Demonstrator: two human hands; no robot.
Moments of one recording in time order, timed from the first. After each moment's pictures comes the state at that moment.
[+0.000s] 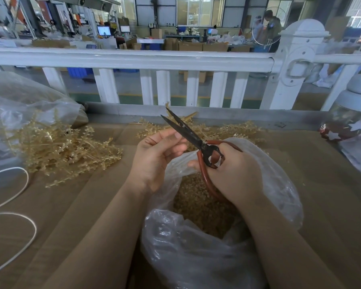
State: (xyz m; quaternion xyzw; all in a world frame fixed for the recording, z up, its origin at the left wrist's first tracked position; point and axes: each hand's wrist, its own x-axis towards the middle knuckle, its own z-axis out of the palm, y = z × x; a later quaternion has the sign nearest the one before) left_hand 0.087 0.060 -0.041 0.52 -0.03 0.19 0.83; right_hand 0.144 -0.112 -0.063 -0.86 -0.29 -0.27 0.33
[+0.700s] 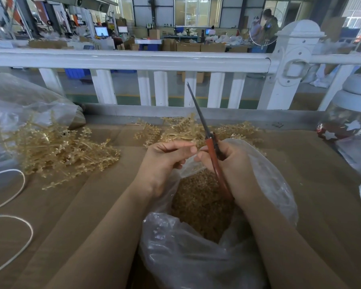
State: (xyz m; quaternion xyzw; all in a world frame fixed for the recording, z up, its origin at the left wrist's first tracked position) left_hand 0.092 0.046 -0.046 0.62 0.02 0.15 0.77; right_hand 0.144 -0.108 -0.051 -0.75 -0.21 -0.01 0.62
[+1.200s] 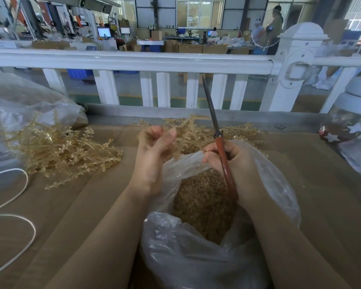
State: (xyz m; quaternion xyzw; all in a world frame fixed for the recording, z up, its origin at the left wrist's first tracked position) left_hand 0.093 0.057 -0.046 0.54 0.04 0.26 0.80; right_hand 0.144 -0.112 -0.048 -0.73 -0.21 0.00 0.65
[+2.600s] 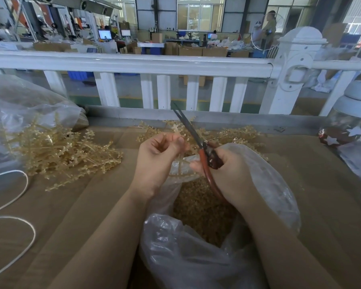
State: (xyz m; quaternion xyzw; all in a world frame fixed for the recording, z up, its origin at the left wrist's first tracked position) left_hand 0.093 0.057 -0.049 0.65 -0.04 0.30 0.70; right_hand 0.141 -0.107 -0.055 -0.82 -0.24 -0.02 0.53
